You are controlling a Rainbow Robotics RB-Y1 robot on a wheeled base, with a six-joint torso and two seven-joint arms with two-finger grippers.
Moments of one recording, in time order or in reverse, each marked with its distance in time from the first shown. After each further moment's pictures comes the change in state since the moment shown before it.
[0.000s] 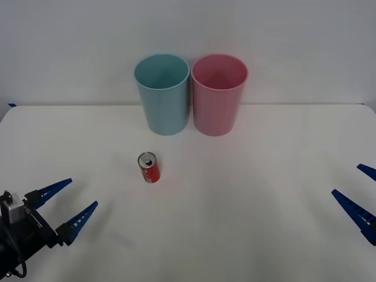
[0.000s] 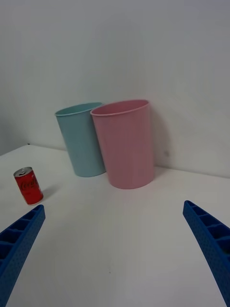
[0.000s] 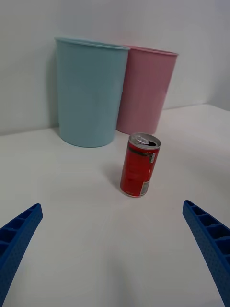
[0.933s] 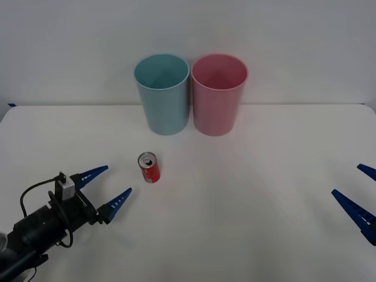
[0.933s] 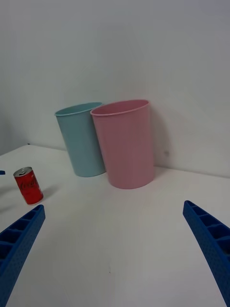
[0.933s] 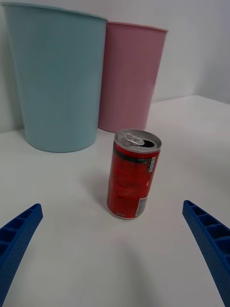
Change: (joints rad) right arm 0.000 0.000 0.000 0.000 0.000 0.000 0.000; left arm -0.250 -0.074 -0.104 0.254 -0.072 0.027 -0.116
